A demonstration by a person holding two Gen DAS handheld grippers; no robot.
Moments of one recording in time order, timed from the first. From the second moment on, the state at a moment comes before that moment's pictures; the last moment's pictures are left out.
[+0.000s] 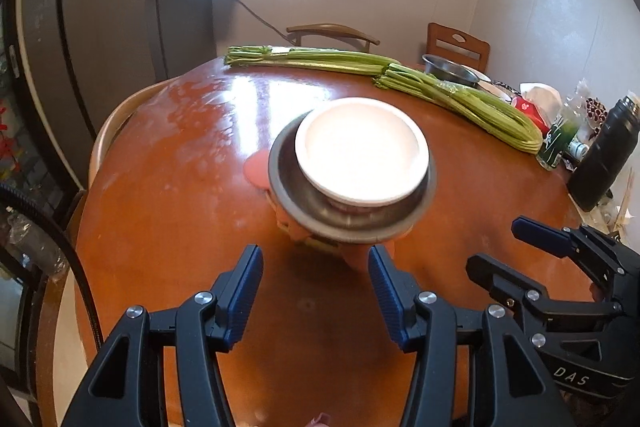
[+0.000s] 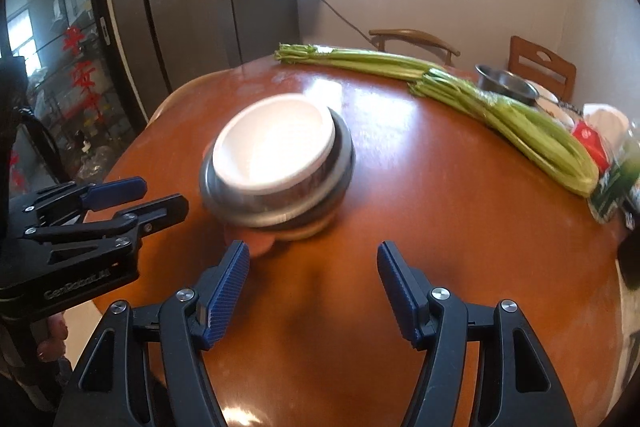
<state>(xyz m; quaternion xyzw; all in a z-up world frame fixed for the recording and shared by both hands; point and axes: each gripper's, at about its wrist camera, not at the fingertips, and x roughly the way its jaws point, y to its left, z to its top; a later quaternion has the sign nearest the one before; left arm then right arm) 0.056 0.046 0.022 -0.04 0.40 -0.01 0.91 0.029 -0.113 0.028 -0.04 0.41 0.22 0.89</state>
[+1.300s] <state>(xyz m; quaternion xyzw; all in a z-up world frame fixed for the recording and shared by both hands) 0.019 0.028 0.009 -0.01 0.40 -0.02 0.92 -0.014 -0.123 0.011 -0.02 0.41 0.21 0.89</state>
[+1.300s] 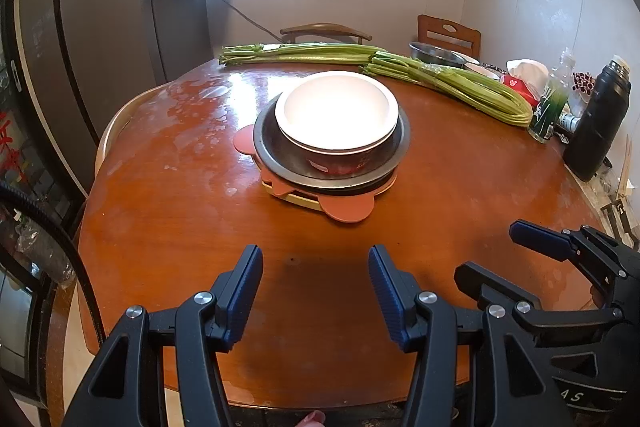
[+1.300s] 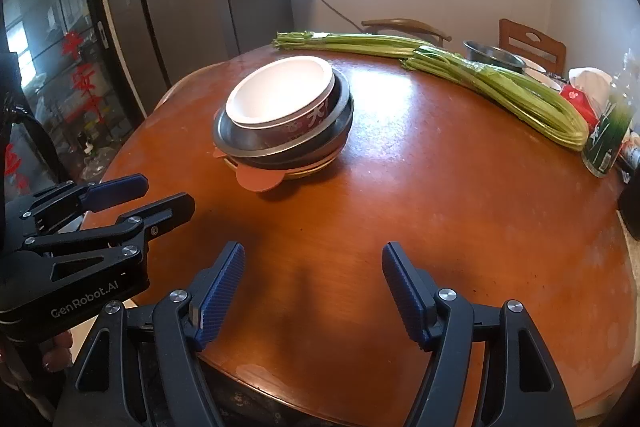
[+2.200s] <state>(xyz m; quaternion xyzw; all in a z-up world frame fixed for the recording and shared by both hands) 0.028 0.039 0.008 0.00 0.41 0.00 0.91 -0.006 -0.122 0.006 -0.02 0.43 0.20 0.88</state>
